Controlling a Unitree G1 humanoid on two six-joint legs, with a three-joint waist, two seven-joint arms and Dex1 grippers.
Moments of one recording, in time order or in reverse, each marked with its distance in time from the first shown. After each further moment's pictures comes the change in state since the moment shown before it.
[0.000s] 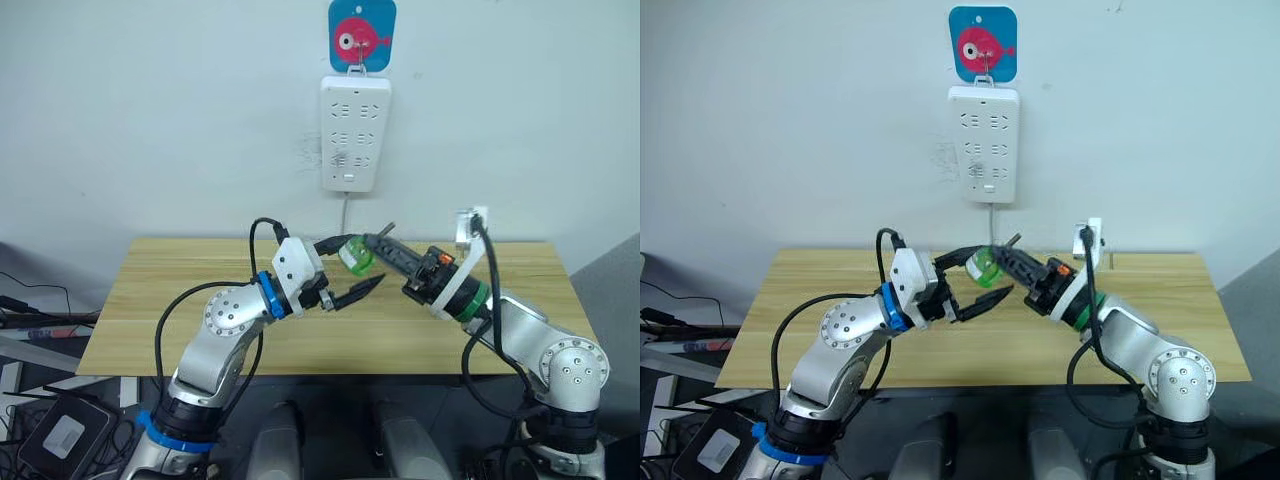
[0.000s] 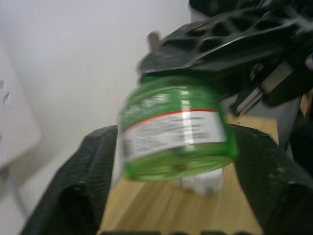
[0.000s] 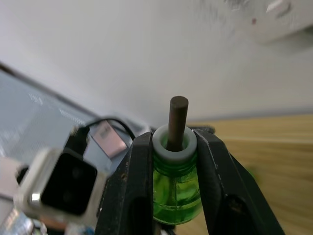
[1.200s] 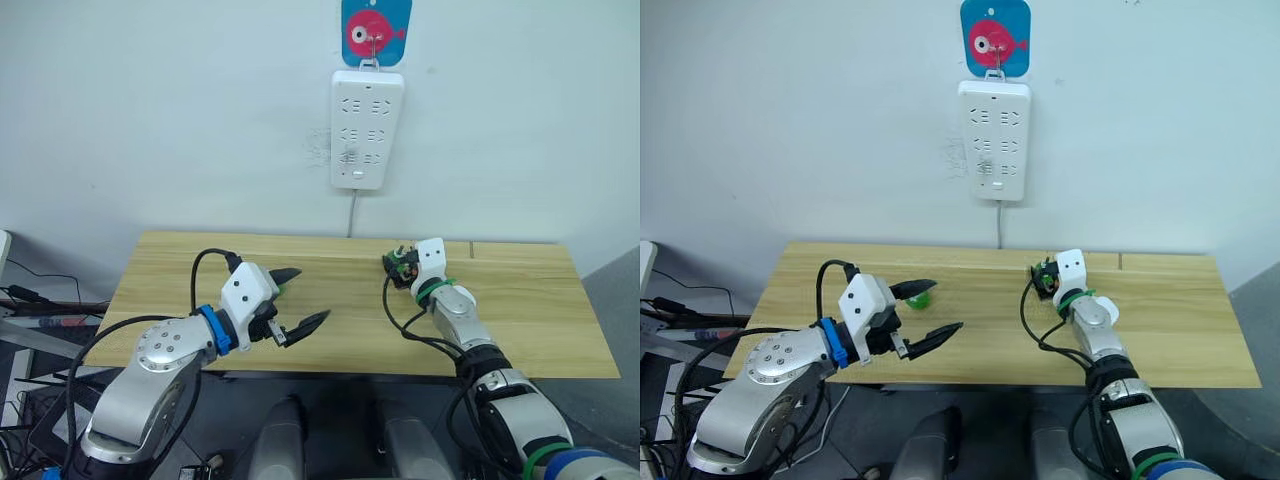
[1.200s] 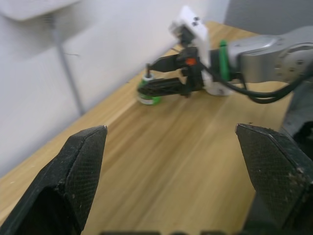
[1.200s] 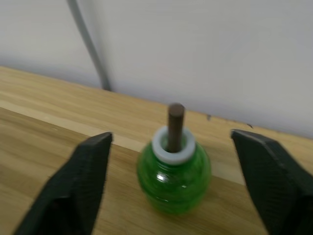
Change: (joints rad) left arm 0.235 0.190 0.194 -0.249 -0.078 0.314 0.062; right arm -0.284 0.171 0.158 1.323 -1.283 -1.149 0.424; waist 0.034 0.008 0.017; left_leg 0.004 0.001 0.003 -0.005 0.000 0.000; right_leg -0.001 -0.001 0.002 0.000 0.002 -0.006
